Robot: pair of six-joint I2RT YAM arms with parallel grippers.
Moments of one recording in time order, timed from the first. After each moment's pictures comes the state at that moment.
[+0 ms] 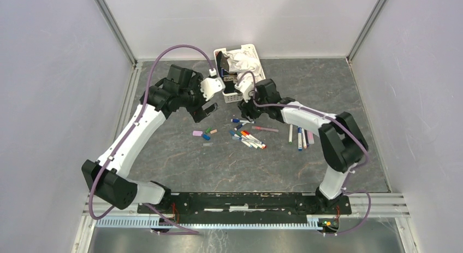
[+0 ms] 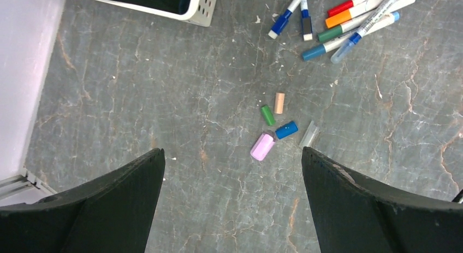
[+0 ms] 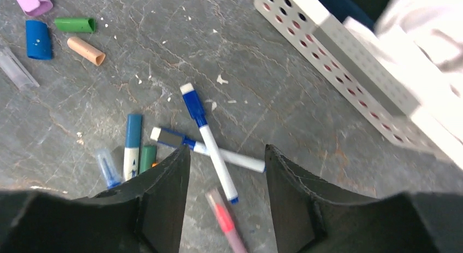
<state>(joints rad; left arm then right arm) -0.44 1.35 1.40 -0.86 0.22 0.68 0.57 1.75 1.14 -0.08 -0.25 -0.27</state>
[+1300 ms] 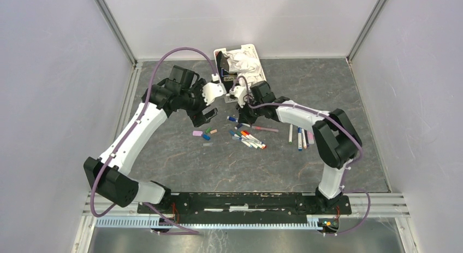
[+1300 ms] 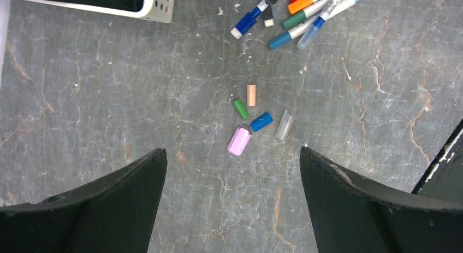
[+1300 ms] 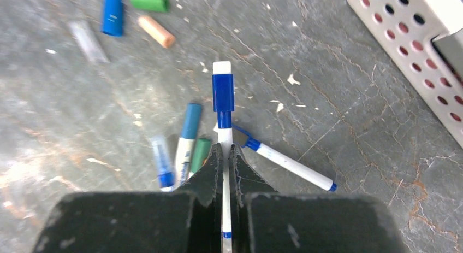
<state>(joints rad) -0.44 1.37 1.42 -0.95 0.30 0.71 0.60 1.88 1.24 -0.20 -0.41 -0.31</state>
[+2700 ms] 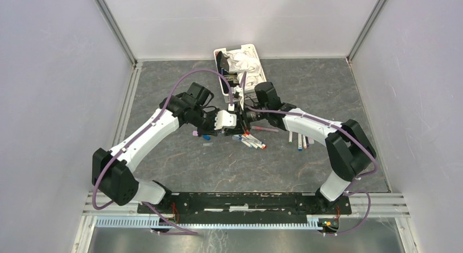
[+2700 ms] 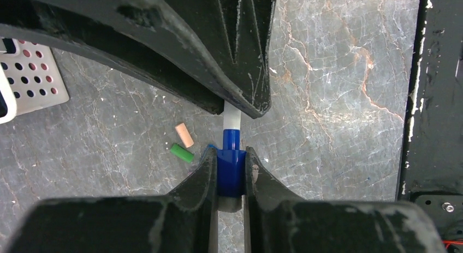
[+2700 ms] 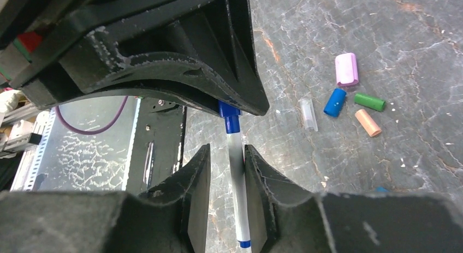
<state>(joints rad) -0.56 1.39 1.22 -0.93 0.49 1.00 0.64 1.68 1.09 0.08 -1.02 0.04</state>
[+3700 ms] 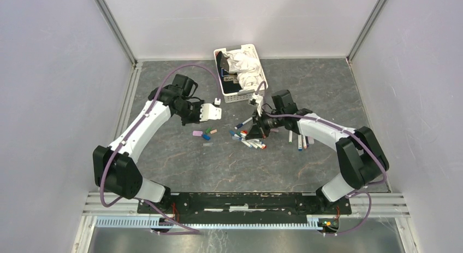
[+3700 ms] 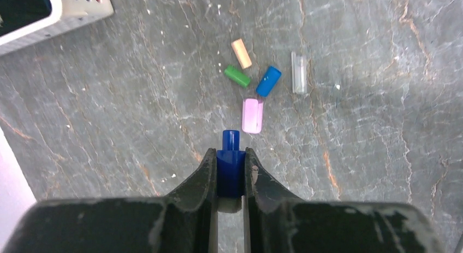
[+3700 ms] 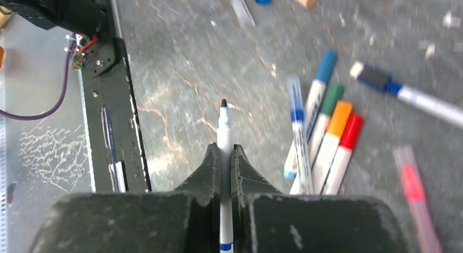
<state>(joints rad) -0.37 1.44 1.28 -1.00 0.39 1.26 0.53 1.57 0.94 -0.11 -0.88 -0.09</state>
